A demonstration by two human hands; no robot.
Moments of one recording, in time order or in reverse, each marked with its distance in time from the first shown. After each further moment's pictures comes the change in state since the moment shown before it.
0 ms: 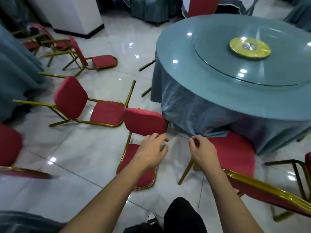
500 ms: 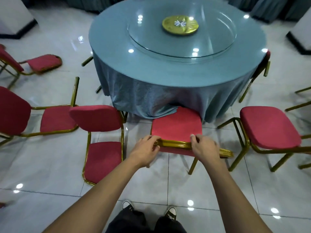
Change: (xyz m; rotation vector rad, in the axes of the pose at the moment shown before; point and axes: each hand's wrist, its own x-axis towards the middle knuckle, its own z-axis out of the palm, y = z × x) left_hand 0.008 0.174 0.161 0.011 -0.293 0.108; right_hand -0.058 0.237 -0.126 -0.165 0.050 0.368
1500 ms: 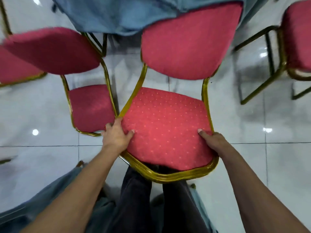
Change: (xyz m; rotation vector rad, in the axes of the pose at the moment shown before) left_hand 0.043 -0.155 0.172 0.052 -0.121 -0.588; right_hand 0.026 0.186 0.227 0.411 -0.578 0.663
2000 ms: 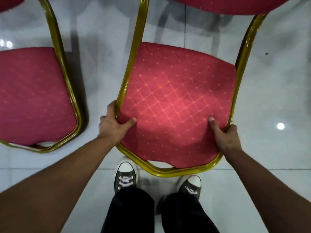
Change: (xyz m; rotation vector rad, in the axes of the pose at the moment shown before) left_hand 0.381 -0.095 0.315 -0.456 -0.074 -0.043; right_hand 0.419 0.047 0.201 0.140 0.325 -0.043
